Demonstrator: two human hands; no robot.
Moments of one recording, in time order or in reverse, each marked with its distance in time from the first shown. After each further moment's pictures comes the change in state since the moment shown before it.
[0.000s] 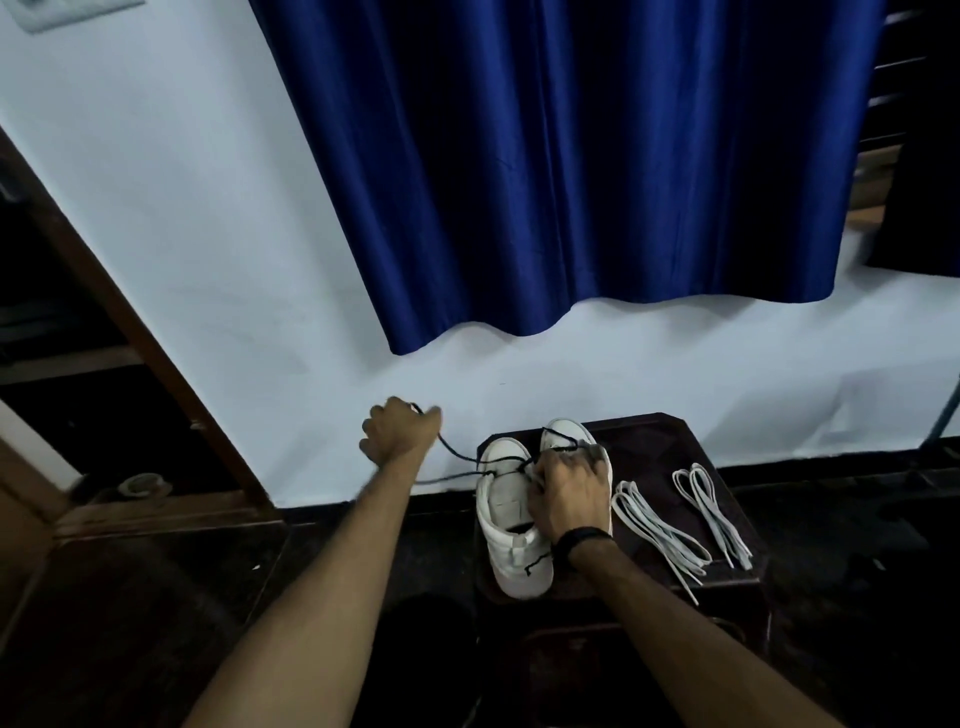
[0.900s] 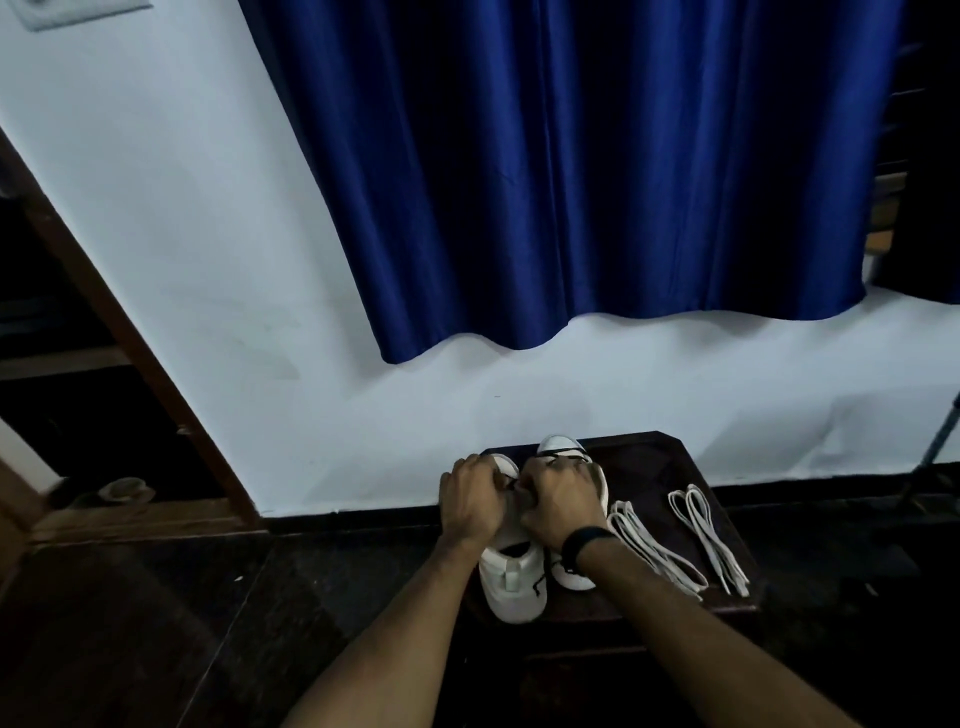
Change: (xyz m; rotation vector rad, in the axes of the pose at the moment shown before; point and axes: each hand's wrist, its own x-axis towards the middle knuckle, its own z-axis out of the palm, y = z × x) left_hand -0.062 -0.011 0.084 0.195 -0.084 0.606; right_hand 0.011 -0.012 -0.042 -0.037 -0.191 -0.110
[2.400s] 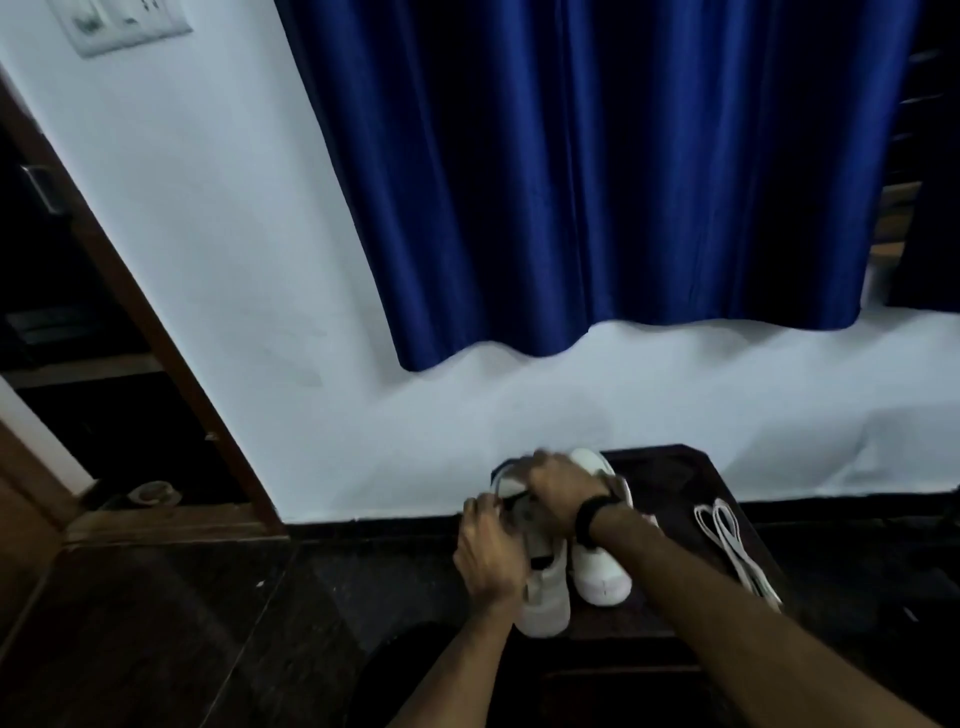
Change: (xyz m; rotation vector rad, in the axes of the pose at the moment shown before) left_hand -0.054 0.005 0.015 -0.278 0.263 -0.316; right_hand 0.048 -0.002 0.006 -0.092 -0.221 -0.434
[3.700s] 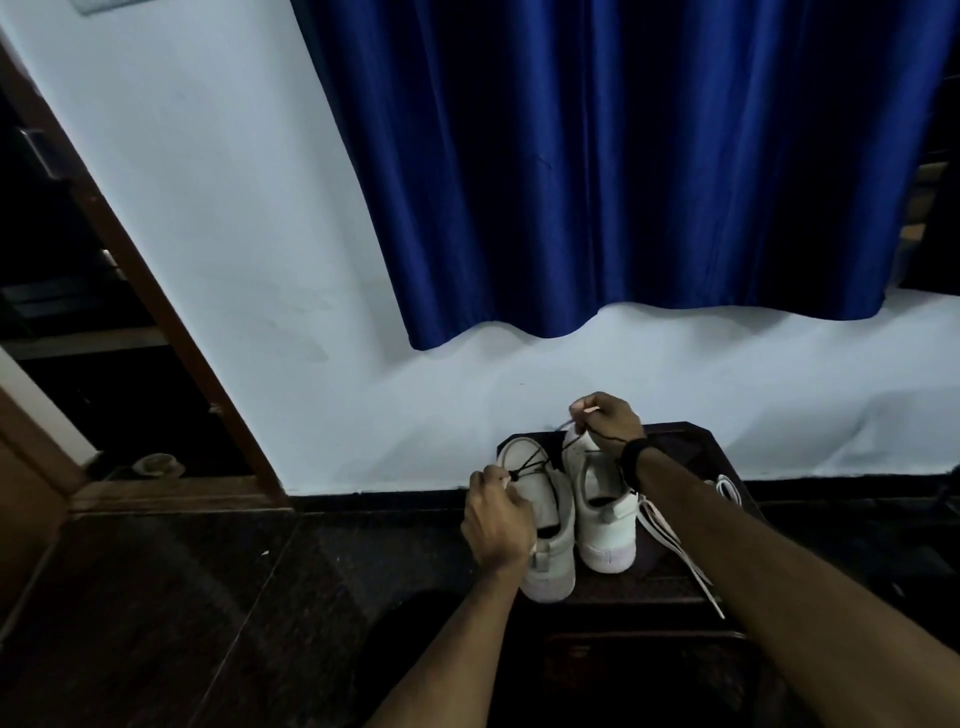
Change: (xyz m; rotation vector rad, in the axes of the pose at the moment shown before) left_hand 0.000 0.007 -0.014 -0.052 -0.042 -0.057; right_hand 0.003 0.044 -0.022 0.887 0.290 0.638
